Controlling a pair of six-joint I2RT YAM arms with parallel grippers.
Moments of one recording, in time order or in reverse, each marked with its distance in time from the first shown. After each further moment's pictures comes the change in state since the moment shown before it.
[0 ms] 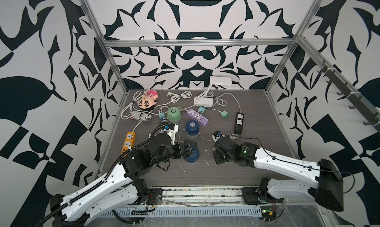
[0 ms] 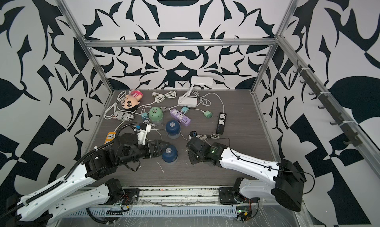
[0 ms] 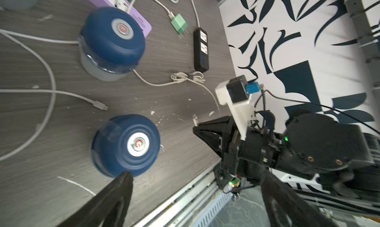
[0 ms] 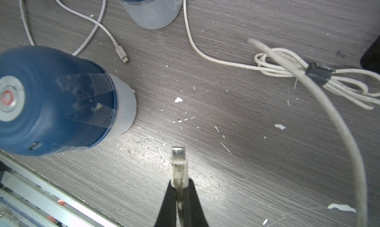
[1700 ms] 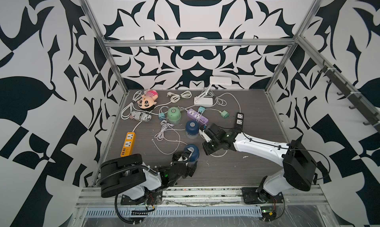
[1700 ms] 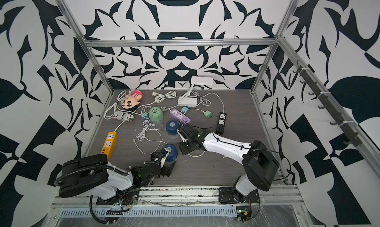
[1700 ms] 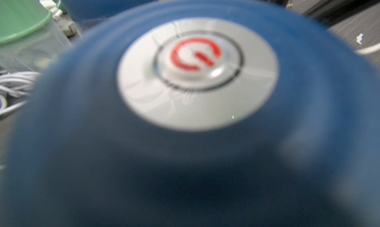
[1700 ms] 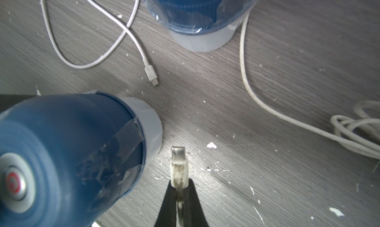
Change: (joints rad) left arm -0.263 0.760 -0.673 1.441 -0.537 0.636; right arm -0.134 0.338 0.210 0.079 -0.255 -0.222
